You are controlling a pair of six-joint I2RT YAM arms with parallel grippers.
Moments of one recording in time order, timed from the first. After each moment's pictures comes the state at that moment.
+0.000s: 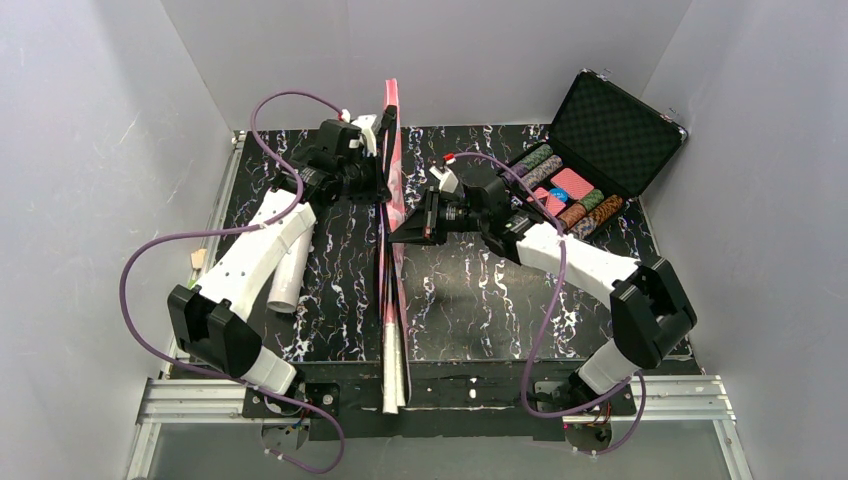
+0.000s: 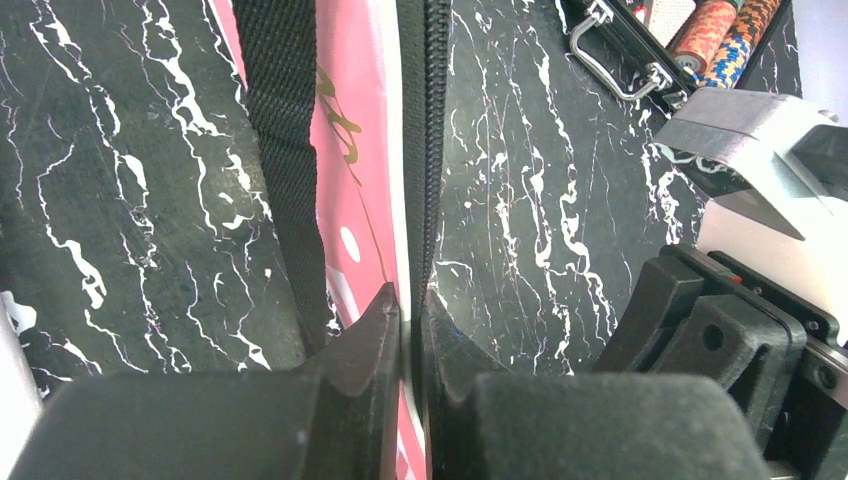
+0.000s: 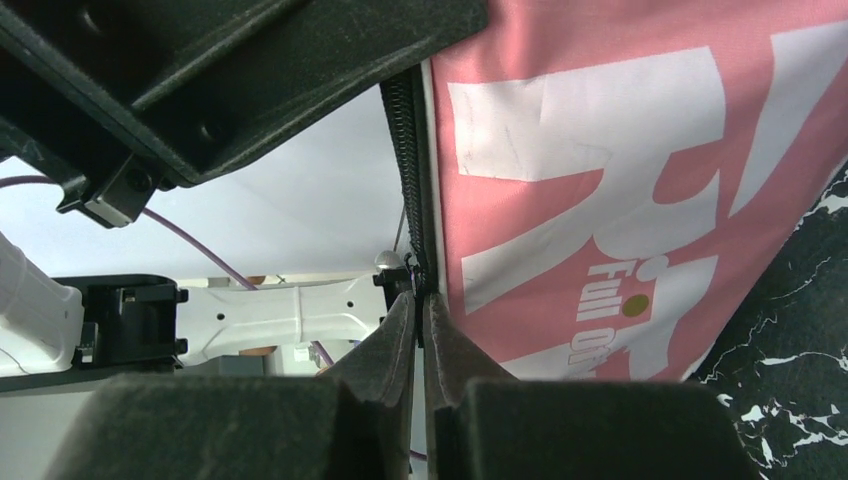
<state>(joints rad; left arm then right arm) -0.45 1.50 1.53 -0.72 0.11 -0.34 0.74 1.57 1.12 0.15 -0.64 1.09</state>
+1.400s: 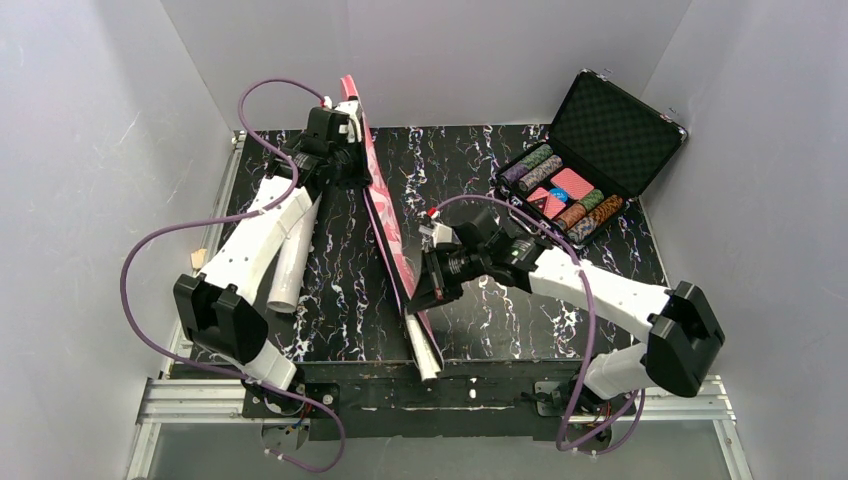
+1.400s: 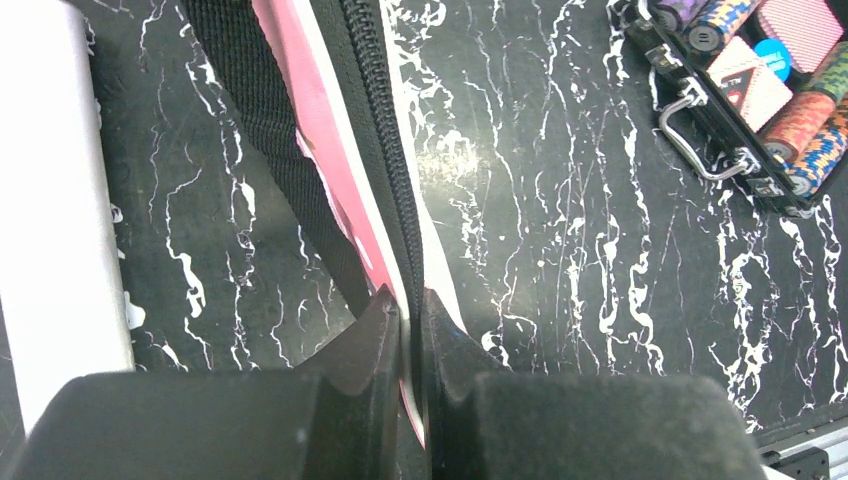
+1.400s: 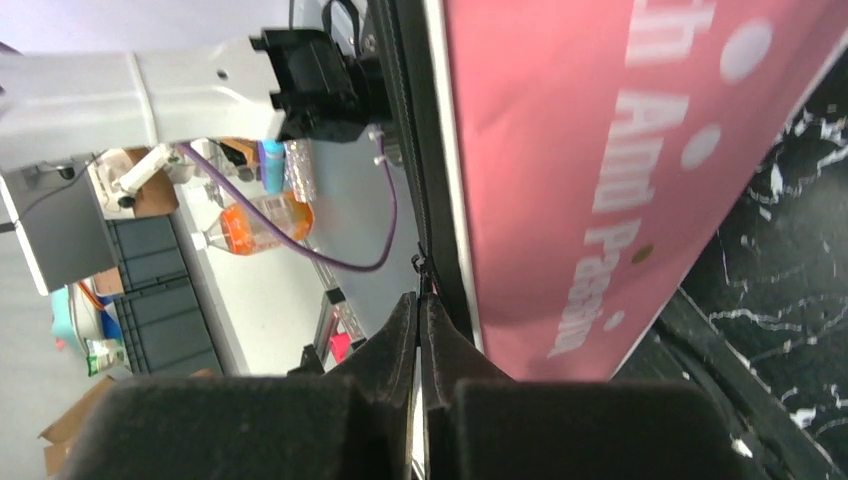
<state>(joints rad) -0.38 1.56 1.61 -0.74 0.01 -0.31 0.91 1.41 1.06 -0.34 -0.67 0.83</state>
